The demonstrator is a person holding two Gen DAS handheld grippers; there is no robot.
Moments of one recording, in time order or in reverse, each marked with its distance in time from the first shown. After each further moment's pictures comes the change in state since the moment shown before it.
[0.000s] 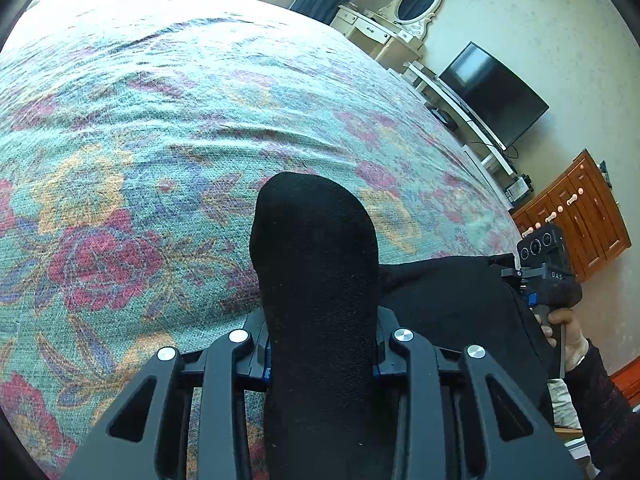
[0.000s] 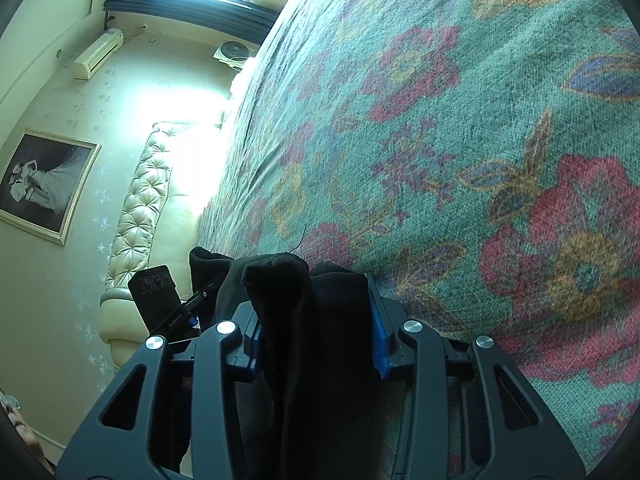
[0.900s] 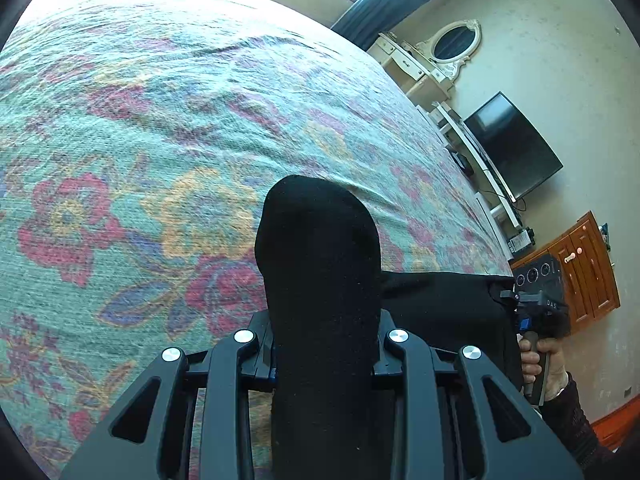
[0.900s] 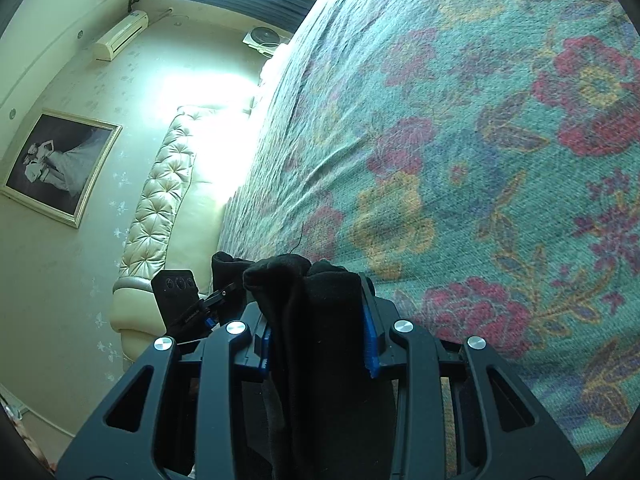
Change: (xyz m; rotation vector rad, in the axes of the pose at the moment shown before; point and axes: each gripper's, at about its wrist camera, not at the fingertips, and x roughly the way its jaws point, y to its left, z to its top) left arm -0.054 0.076 0.020 -0.178 -0.071 0.006; right arm 0.084 0.074 0.030 -0.069 0.043 0.087
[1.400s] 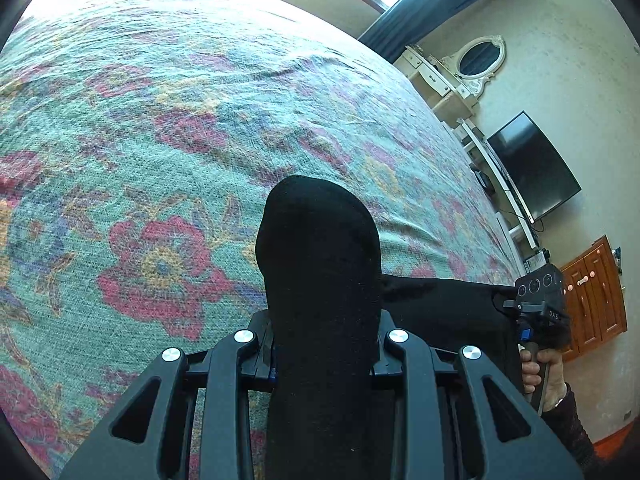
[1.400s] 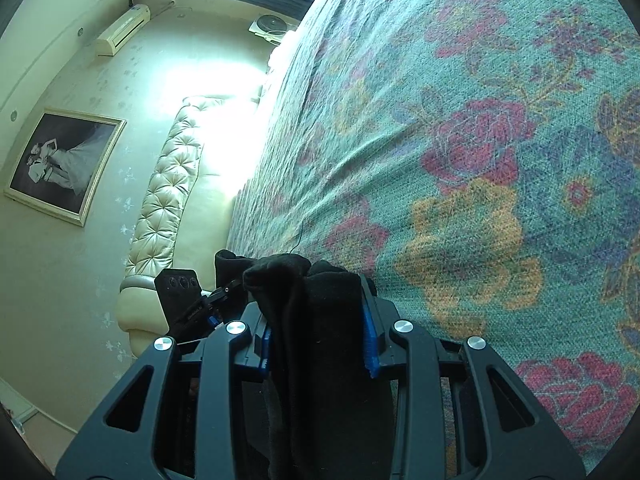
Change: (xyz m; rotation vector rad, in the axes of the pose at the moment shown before) left arm -0.029 0.051 0.026 -0.055 -0.025 0.060; right arm 0.066 0.019 0.021 0.012 0.041 0.040
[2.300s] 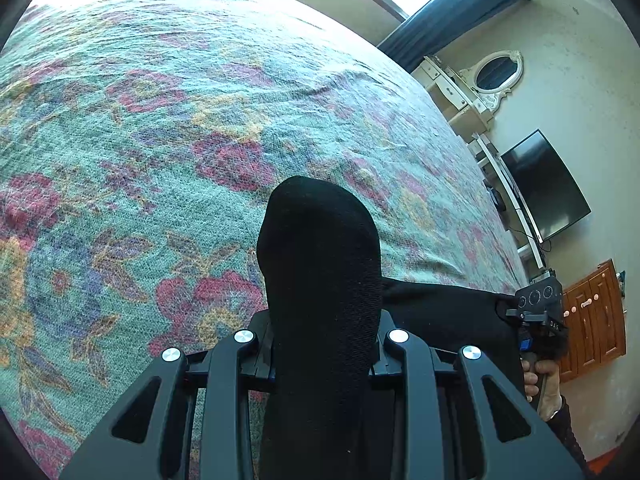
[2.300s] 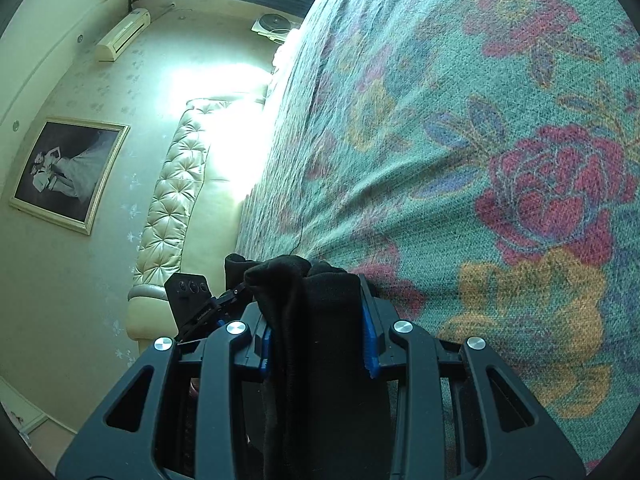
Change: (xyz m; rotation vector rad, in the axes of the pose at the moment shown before) left arm -0.006 0.038 0.033 -0.056 -0.012 0.028; right arm 0.047 0.004 0.034 0.025 0.004 0.042
